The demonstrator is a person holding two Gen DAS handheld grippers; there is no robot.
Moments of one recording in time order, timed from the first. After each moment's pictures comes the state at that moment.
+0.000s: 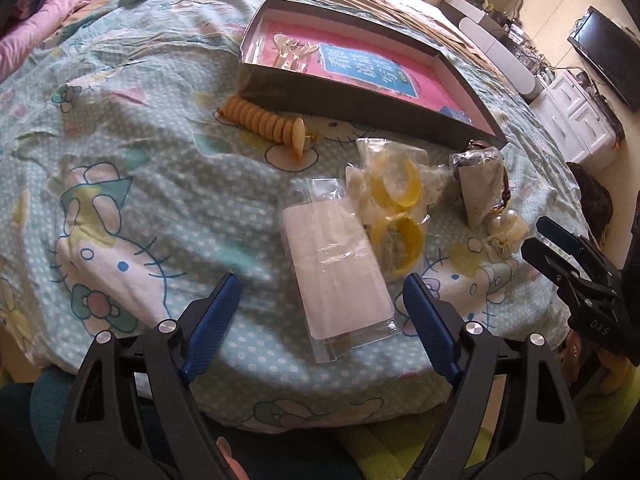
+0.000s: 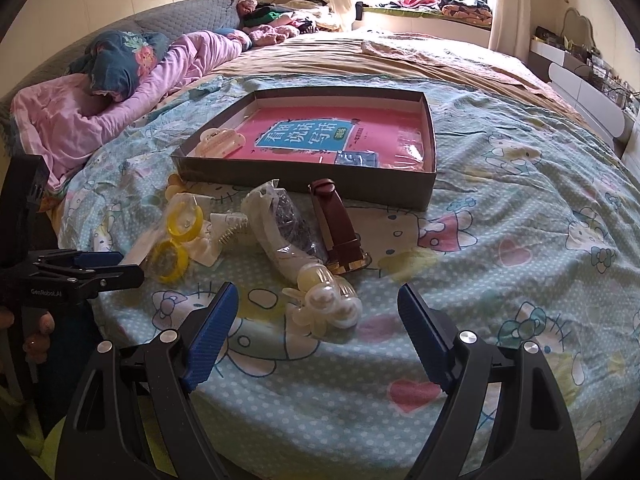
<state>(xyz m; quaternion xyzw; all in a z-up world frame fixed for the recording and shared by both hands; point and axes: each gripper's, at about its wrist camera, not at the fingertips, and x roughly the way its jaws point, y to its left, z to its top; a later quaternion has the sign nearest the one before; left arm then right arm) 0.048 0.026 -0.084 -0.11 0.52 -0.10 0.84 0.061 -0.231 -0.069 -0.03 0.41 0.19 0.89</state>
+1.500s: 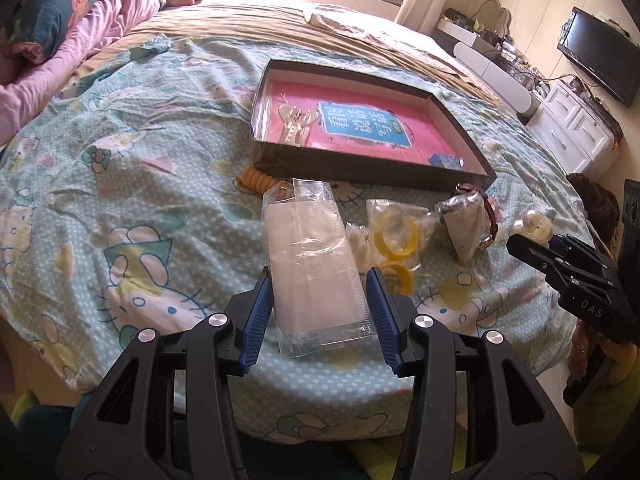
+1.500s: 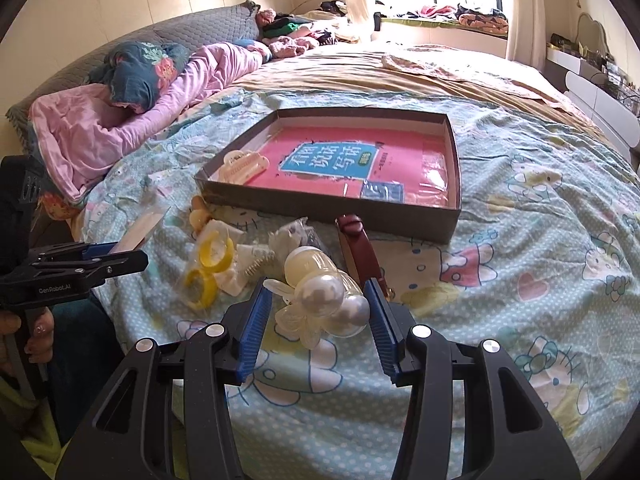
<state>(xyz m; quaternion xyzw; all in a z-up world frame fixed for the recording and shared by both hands) 0.044 0.030 -0.044 -0.08 0.45 -0.08 0.89 0.069 -0.225 -0.049 -0.02 0.39 0.23 0.89</state>
